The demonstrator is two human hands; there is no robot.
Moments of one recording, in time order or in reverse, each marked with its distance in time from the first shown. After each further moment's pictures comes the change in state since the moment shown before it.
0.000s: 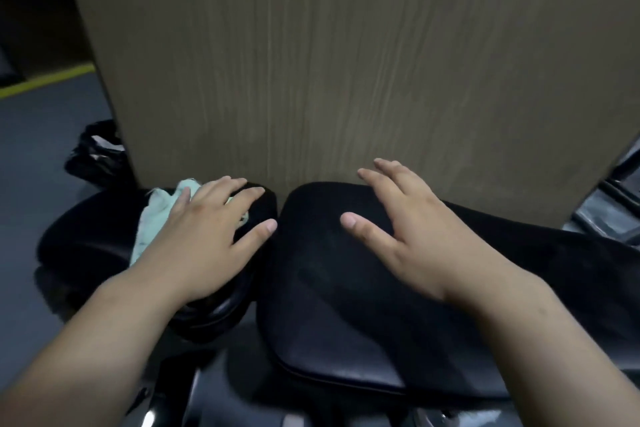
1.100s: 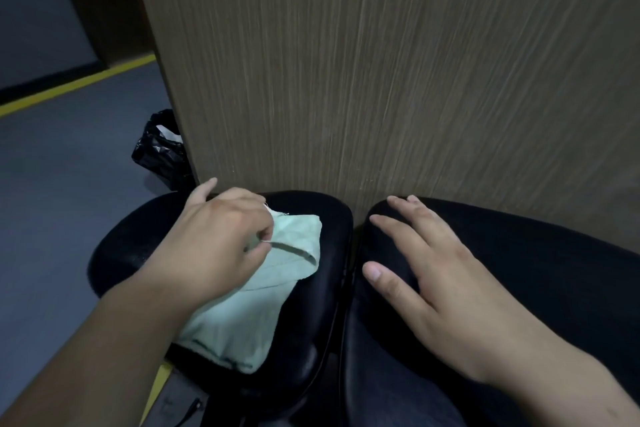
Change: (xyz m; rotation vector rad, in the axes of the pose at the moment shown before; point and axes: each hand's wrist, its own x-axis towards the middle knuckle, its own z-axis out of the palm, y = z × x) left_hand 0.044 -0.118 0.017 0.128 0.052 0.081; right_hand 0.094 -0.026 0.092 0.101 -0.142 -0.145
